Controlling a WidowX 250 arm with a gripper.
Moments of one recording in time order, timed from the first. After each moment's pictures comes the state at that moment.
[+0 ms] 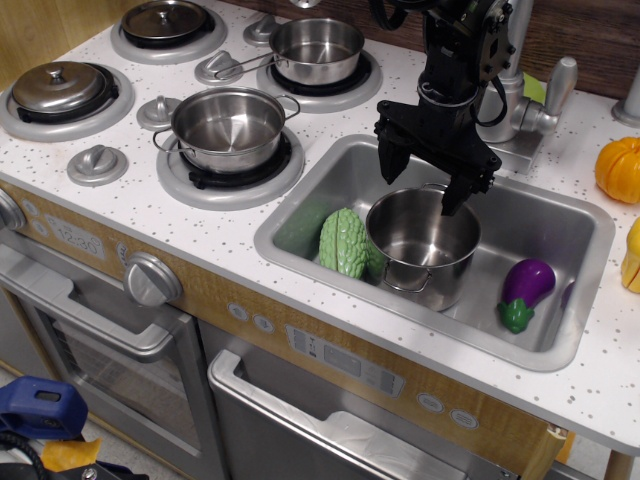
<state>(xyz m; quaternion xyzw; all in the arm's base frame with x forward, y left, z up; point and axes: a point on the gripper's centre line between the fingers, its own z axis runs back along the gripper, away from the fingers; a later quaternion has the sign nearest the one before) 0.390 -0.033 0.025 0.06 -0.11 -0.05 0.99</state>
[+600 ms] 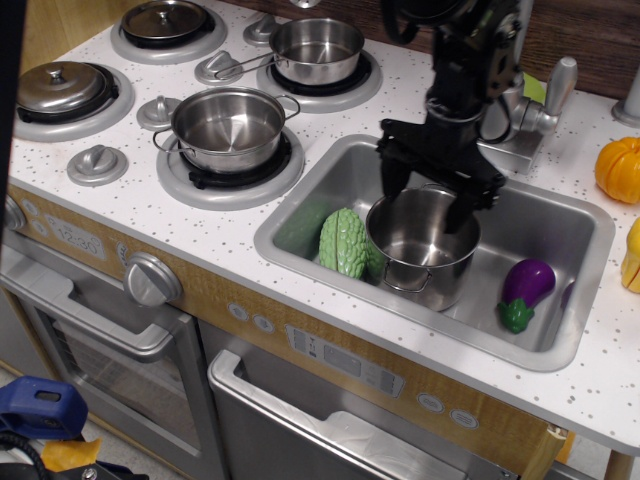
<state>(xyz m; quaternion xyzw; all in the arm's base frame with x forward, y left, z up) 0.384 -0.048 0.018 0.05 -0.07 -0.04 1.00</state>
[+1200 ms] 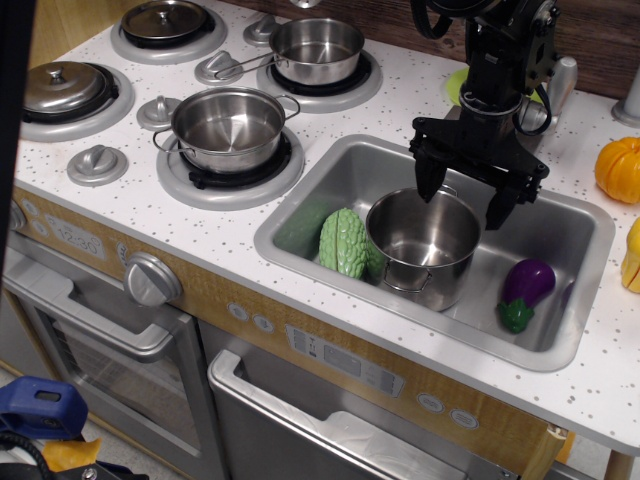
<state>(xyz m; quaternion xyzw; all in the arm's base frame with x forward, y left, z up) 0.389 -0.071 0.021 0.02 -0.09 -0.02 1.00</state>
